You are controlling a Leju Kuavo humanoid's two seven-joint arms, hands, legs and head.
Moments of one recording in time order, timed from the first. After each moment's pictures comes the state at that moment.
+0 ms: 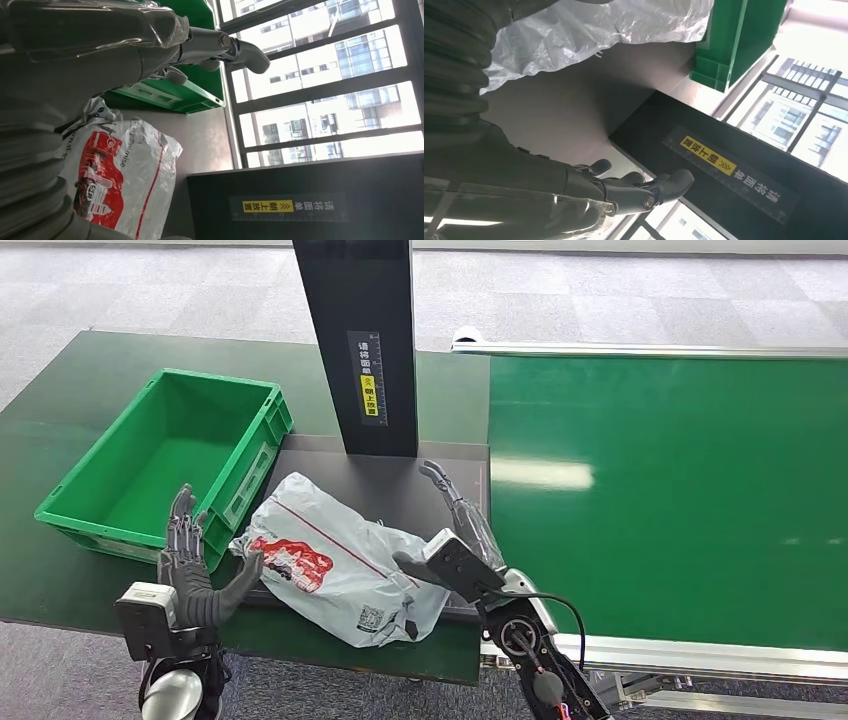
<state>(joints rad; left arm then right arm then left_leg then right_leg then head) 0.01 -0.17 -0.02 -1.54 -0.18 0.22 -0.55 -0.34 0.13 0.54 -1.24 0.42 -0.16 -0.29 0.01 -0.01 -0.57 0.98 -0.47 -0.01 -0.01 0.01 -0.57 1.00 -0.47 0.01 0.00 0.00</state>
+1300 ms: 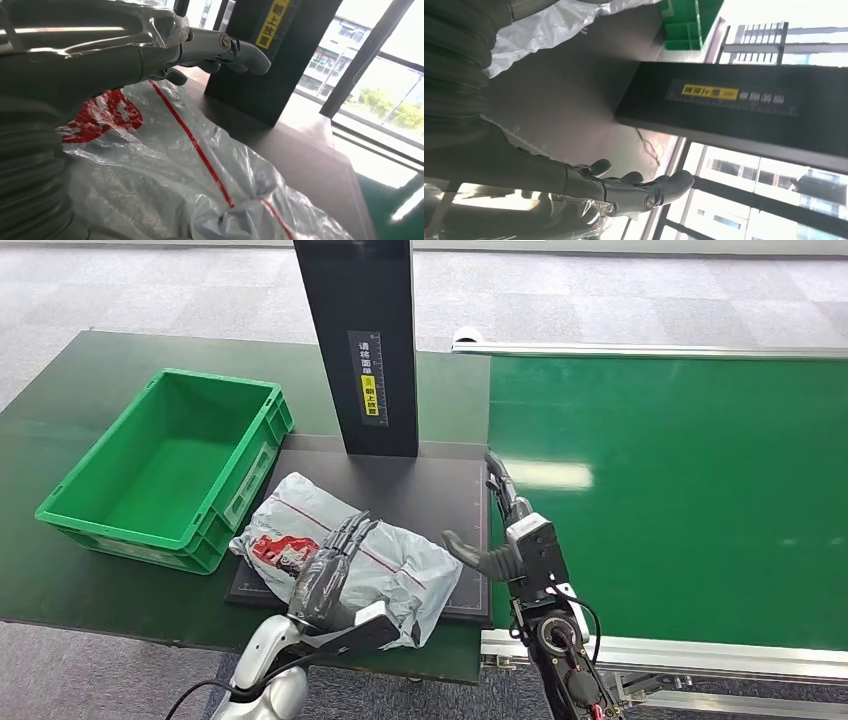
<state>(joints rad) -0.18 -0.16 -0.35 -1.16 -1.05 0.35 -0.34 -0.28 0.13 0.35 -1.27 0.16 -0.11 -0.38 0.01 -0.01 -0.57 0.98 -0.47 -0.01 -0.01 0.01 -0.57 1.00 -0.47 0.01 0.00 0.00</state>
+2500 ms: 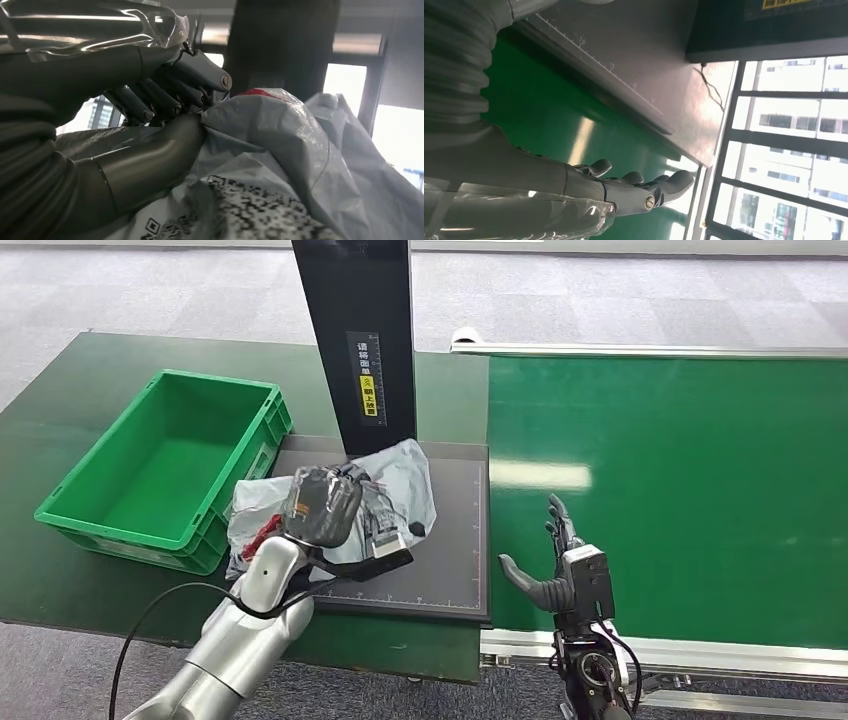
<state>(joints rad) -0.51 -0.05 -0.49 -1.05 -1.26 0.62 -0.13 -0.15 0.11 0.15 -1.25 0.16 -0.14 -0.40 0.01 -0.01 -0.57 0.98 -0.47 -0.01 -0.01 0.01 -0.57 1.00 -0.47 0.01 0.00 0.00</state>
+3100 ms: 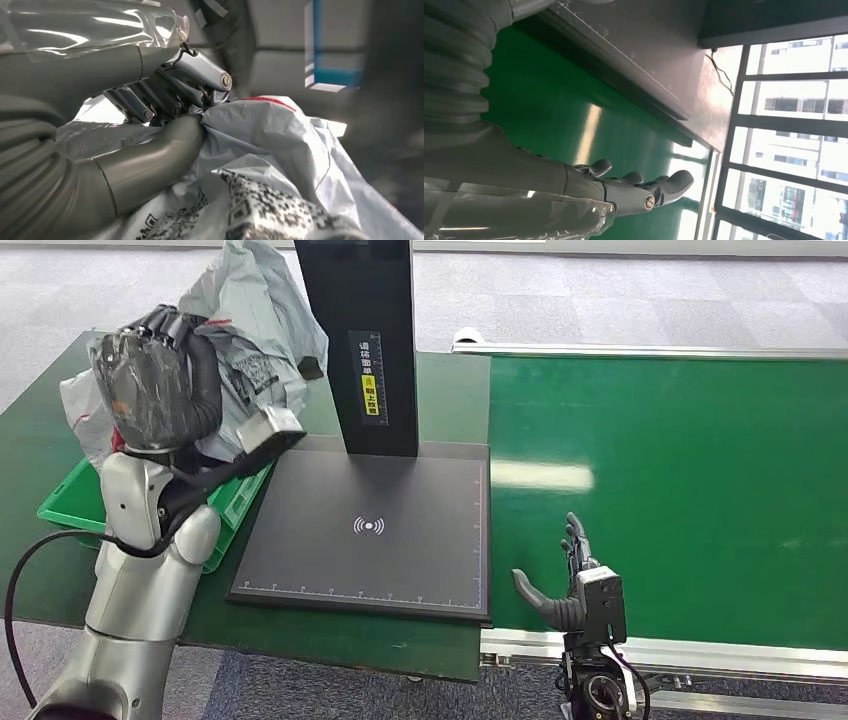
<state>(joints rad) -0.66 0.06 -0.27 -1.47 -1.26 0.60 -0.06 -0.08 0.11 0.13 -1.30 0.16 -0.18 -0.41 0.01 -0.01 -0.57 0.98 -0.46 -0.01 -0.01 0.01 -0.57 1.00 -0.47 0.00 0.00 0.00</state>
